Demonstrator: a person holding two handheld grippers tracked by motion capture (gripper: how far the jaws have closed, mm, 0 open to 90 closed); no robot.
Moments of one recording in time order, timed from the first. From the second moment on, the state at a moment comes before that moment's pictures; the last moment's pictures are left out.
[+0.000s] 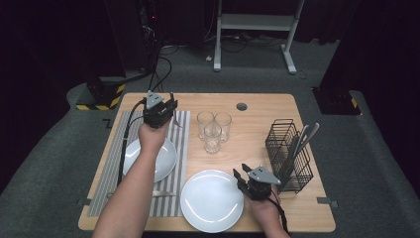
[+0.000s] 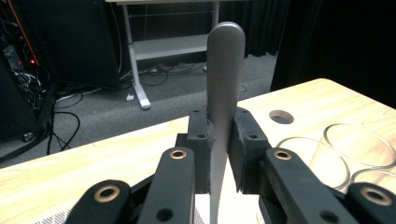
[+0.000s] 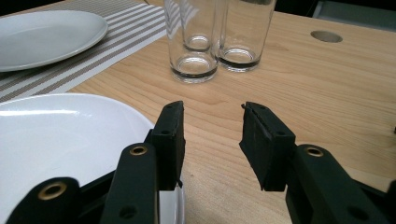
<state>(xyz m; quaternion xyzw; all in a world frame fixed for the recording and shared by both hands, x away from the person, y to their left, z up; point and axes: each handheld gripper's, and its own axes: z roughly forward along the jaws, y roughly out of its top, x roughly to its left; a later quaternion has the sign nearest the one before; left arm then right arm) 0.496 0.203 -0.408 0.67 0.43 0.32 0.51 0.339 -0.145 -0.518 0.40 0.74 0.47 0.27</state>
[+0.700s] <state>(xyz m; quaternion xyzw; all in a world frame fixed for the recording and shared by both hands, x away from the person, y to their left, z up) 0.511 0.210 -0.431 0.68 0.45 0.31 0.49 0.339 -0.144 -0.519 0.40 0.74 0.47 0.27</state>
